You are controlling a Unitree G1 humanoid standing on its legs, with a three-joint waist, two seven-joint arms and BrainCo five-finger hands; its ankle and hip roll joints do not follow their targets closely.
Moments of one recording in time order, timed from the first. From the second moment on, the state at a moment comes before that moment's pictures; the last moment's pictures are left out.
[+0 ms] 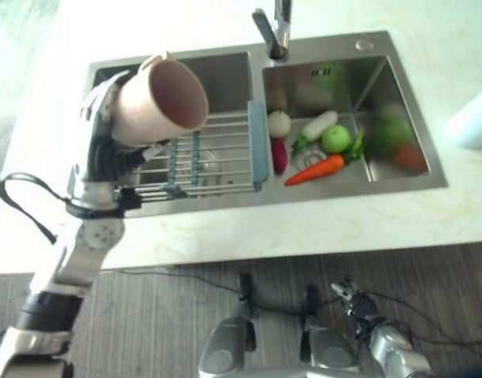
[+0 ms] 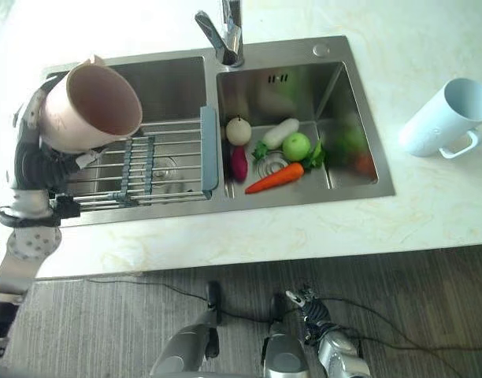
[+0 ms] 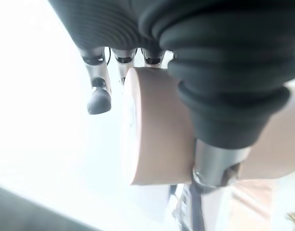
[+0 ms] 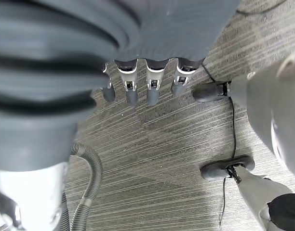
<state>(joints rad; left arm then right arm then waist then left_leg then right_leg) -0.16 0.78 0.07 -0.07 0.38 -0.38 0.68 0.07 -0.28 0.19 0.67 0.61 0.01 0.04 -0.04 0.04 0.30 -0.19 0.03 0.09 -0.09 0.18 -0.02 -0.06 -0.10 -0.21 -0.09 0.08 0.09</state>
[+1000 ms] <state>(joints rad) -0.13 0.61 0.04 -0.04 0.24 -0.42 0.72 0.08 -0.26 0.13 0.97 0.55 0.08 0.13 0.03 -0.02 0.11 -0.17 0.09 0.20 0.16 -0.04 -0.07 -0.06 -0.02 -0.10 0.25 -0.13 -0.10</state>
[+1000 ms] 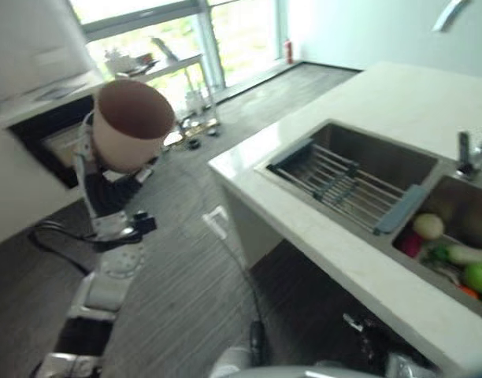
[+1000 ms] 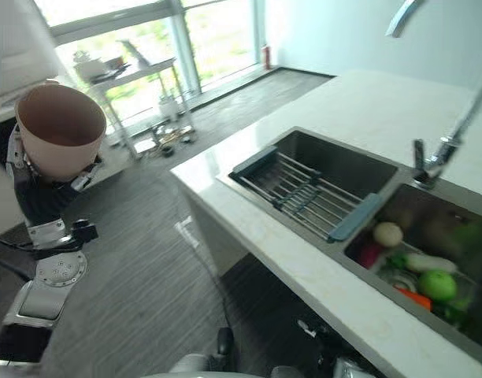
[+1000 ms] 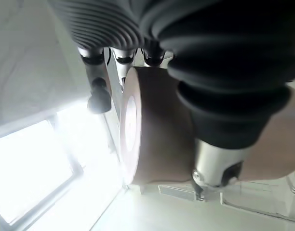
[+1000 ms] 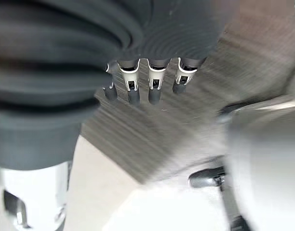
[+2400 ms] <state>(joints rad) -0.14 0.71 -0.03 -0.12 0.22 -0.35 0.39 0.11 -0.26 0.14 1.13 0.52 0.14 0.26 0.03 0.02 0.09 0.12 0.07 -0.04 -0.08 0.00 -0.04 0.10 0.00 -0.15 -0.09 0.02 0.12</state>
